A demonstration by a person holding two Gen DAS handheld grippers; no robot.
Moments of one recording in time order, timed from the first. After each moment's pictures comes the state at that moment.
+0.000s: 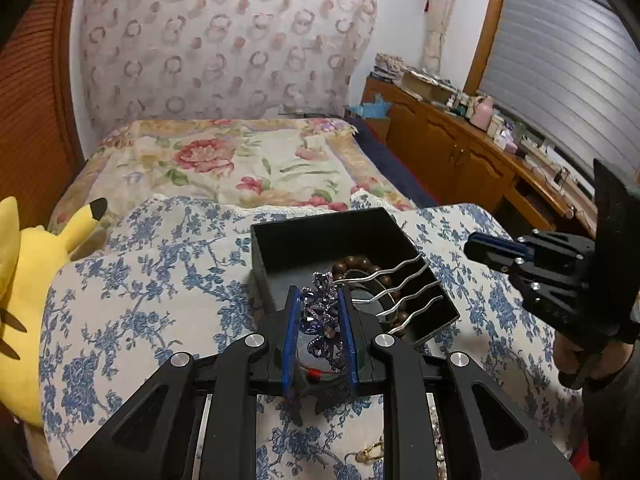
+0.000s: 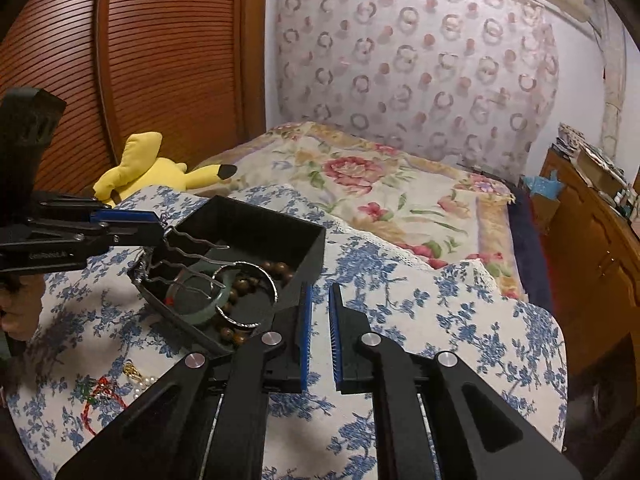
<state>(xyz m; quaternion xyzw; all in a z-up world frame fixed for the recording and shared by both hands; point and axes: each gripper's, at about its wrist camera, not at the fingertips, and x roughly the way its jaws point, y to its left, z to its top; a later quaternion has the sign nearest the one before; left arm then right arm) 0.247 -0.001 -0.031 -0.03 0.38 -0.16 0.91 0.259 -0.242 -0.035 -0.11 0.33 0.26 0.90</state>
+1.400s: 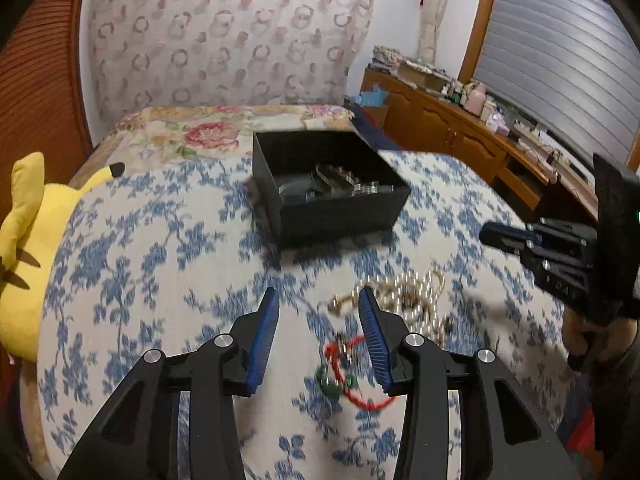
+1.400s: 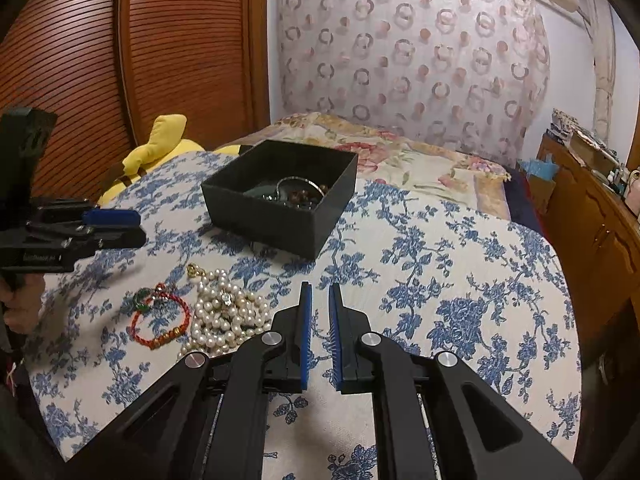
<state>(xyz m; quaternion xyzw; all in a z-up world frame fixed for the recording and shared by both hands) 0.122 0.002 -0.058 -0.02 0.39 -0.15 0.91 0.151 -0.260 -0.059 -0.10 0.34 0.26 0.90</state>
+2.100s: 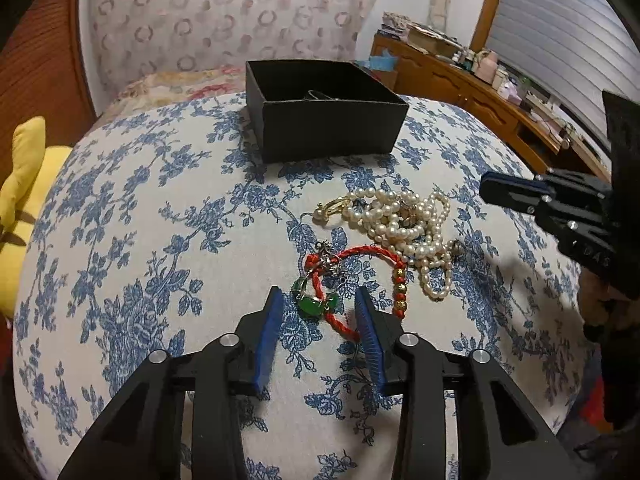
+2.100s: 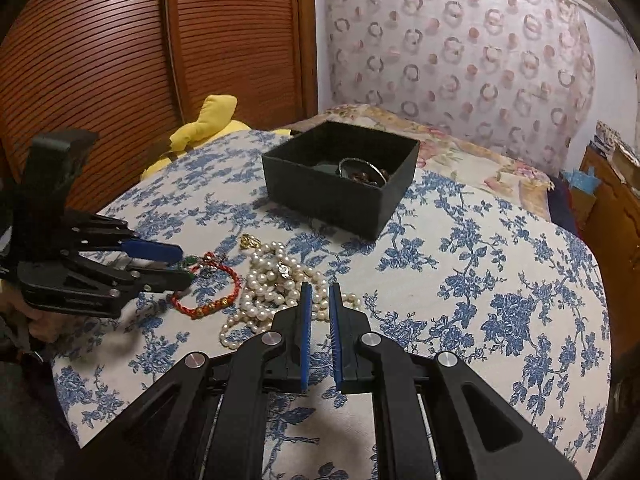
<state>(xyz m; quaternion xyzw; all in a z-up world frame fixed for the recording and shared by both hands) 0.098 -0.015 -0.095 -0.01 0.44 -0.13 0.89 0.129 -0.245 -0.068 -0.11 0.34 0.34 0.87</state>
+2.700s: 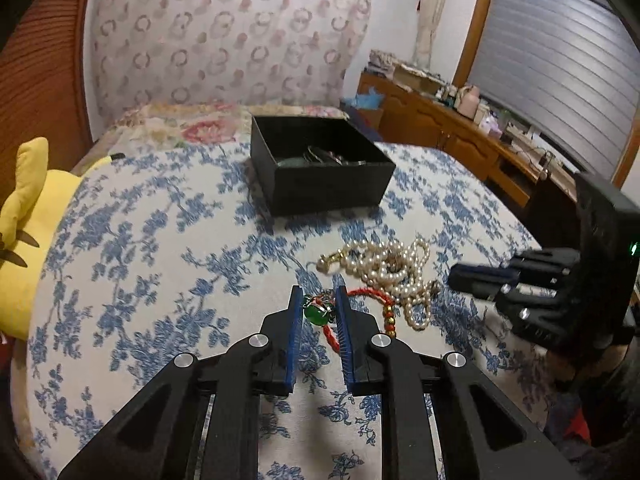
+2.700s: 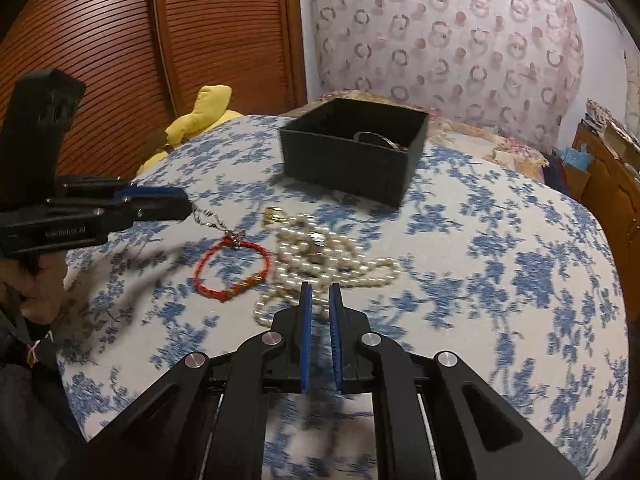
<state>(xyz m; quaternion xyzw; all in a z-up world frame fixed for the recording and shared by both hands) 0.088 0.010 -0.061 -0.04 0.38 -0.16 0.91 0.103 -0.225 -0.084 -0.10 0.37 0.32 0.87</state>
